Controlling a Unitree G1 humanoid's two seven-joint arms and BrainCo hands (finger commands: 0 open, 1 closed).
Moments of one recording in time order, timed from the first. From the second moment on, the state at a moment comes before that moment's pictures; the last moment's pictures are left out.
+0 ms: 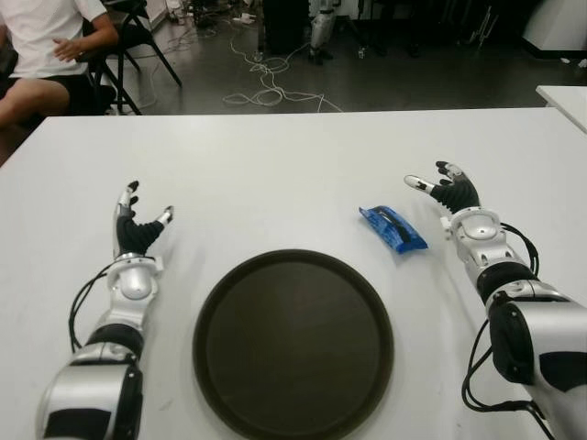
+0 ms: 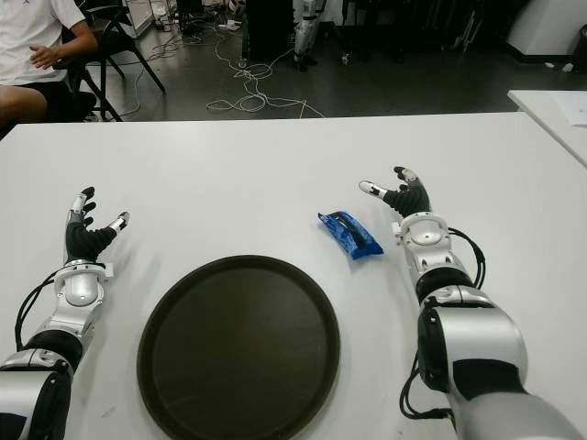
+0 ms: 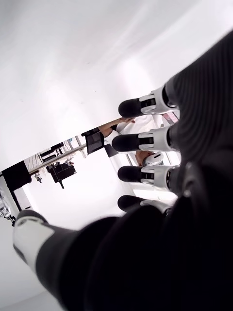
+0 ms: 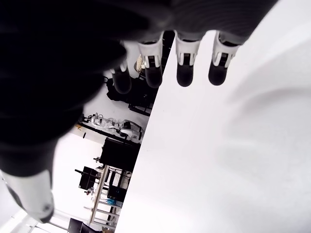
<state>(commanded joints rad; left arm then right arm) -0.56 0.26 0.08 1.22 0.18 -0.54 0.41 -0.85 -0.24 -0.12 1.33 -0.14 -0.19 -0.08</state>
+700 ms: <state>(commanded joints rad) -0.56 0.26 0.07 1.22 0.19 -0.54 0.42 -0.84 -0.24 -0.10 1.33 -0.16 -0.20 -0.08</state>
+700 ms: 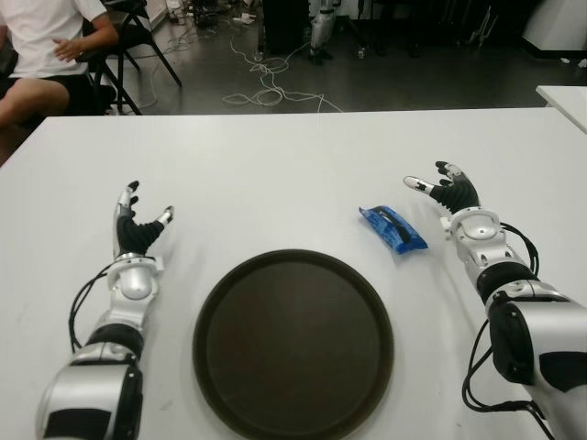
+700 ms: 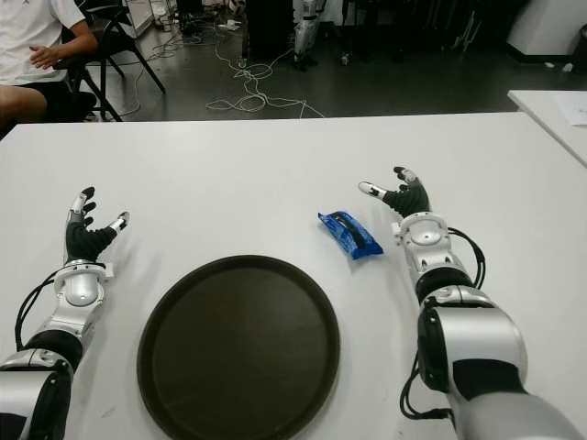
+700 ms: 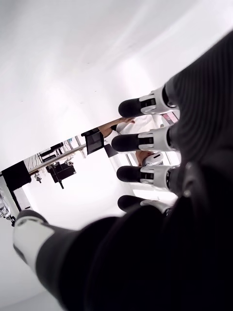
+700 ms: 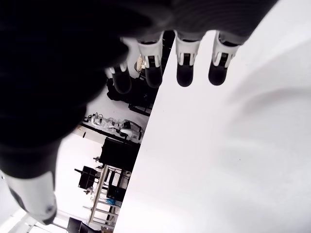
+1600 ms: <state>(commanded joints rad) -0.56 0.26 0.08 1.22 0.18 -0.52 0.41 -0.79 -0.24 0.03 1.23 -0.24 -0.39 -0.14</state>
